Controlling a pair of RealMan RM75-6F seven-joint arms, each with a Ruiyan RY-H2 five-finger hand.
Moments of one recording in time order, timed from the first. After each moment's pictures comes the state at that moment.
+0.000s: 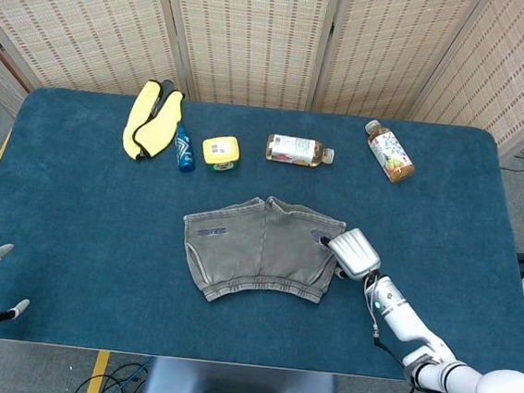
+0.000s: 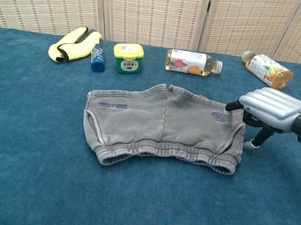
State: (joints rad) left arm -0.02 -1.22 -0.07 -1.63 1.36 1.50 0.03; right arm 0.66 -1.71 0.05 -0.84 -1.63 1.01 0.03
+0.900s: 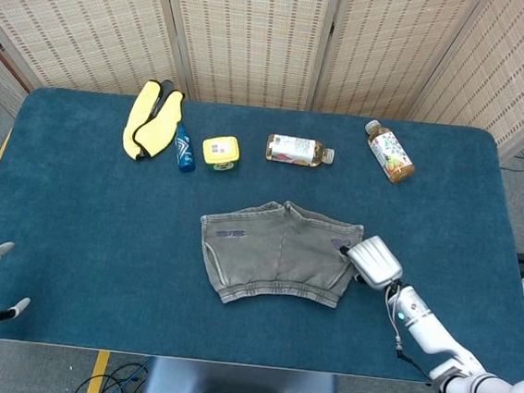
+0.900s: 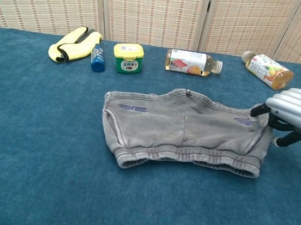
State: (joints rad) left arm -0.02 -1.20 -0.08 -1.65 1.38 1.51 0.04; right arm 0.60 -1.55 -0.04 -0.96 -1.64 1.10 0.03
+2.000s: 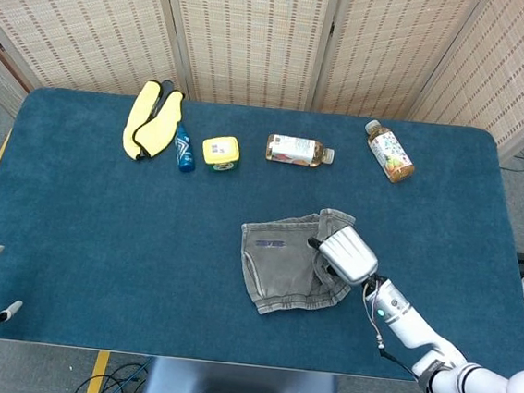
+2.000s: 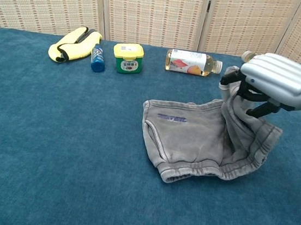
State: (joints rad) left arm 0.00 -1.20 -0.07 -1.63 1.36 1.51 0.00; right arm 0.67 -1.57 0.04 -1.08 -1.73 1.21 -0.01
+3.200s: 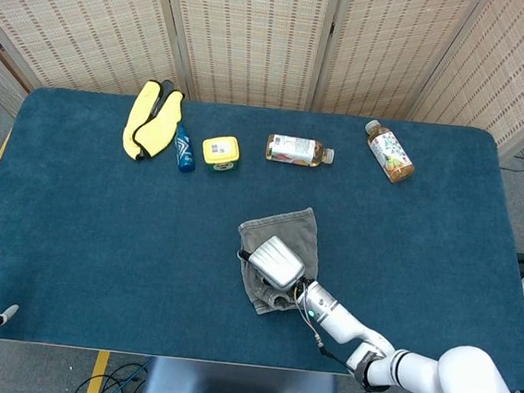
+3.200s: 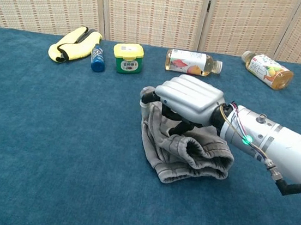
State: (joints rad) left arm 0.02 -1.20 -0.06 -1.60 1.37 1.51 -0.03; right arm 0.83 -1.81 0.09 -1.08 -1.62 1.01 -0.15
